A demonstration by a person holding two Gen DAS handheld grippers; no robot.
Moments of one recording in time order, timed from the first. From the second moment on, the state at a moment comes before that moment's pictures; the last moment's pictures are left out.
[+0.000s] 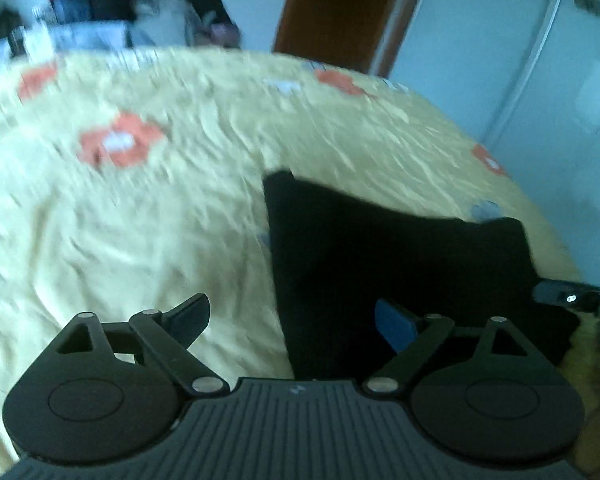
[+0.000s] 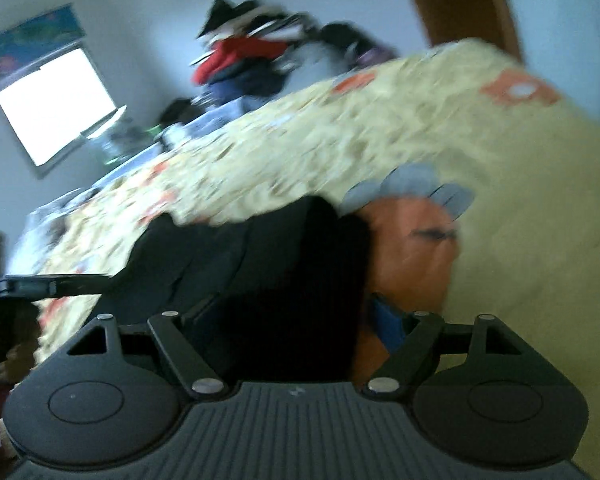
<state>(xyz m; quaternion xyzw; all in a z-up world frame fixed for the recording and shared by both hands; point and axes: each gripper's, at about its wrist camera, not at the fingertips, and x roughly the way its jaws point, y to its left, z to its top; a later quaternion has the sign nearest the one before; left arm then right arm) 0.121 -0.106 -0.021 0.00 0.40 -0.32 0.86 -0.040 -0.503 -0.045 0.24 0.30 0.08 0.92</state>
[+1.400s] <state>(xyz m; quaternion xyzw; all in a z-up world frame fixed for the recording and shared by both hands) 0.174 -0.032 -0.013 0.05 0.34 -0.15 0.93 0.065 -0.372 -0.007 0.09 0.26 -0.02 0.96</state>
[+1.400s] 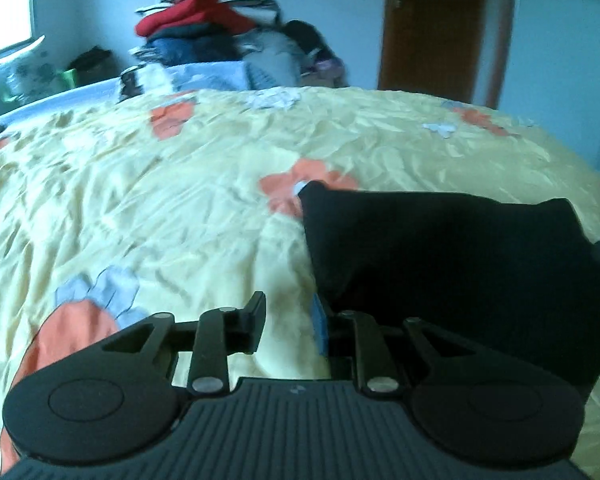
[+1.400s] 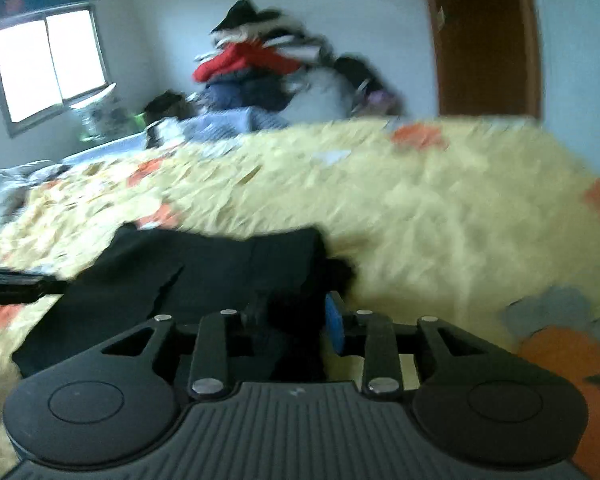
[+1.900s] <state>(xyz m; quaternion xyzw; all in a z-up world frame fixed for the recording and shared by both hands) 0.164 -0.094 -0.028 0.10 0.33 -0.21 0.91 0.128 -0.342 -0.024 0.05 0.30 0.05 0.95</state>
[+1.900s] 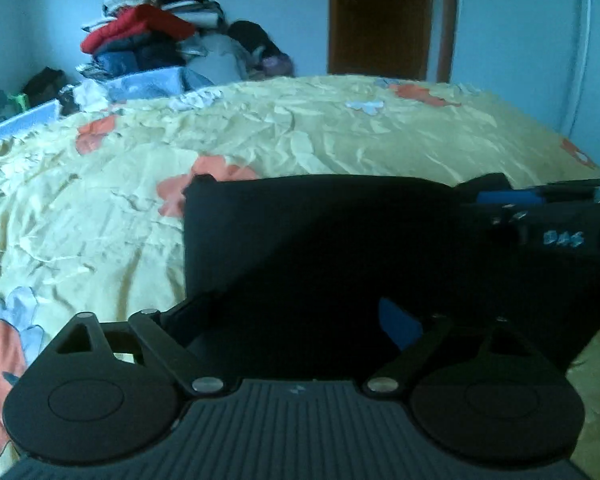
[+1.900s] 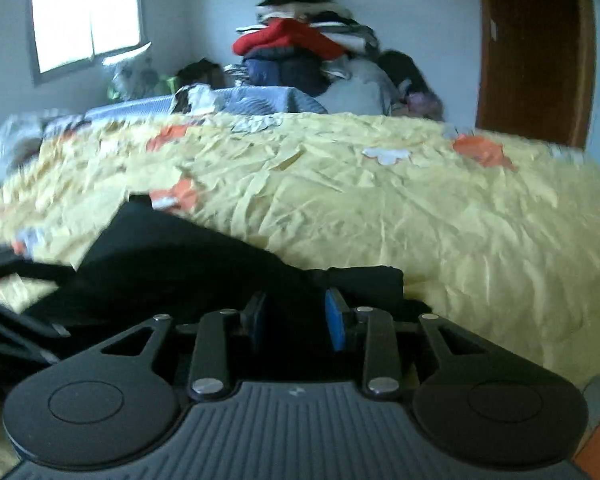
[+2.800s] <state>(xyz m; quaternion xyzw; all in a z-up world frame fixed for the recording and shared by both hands) 0.121 -0.093 -0.026 0.05 0.34 -0.12 0.93 0.052 -0.272 -0.022 -0.01 0.31 -0.03 0.95</state>
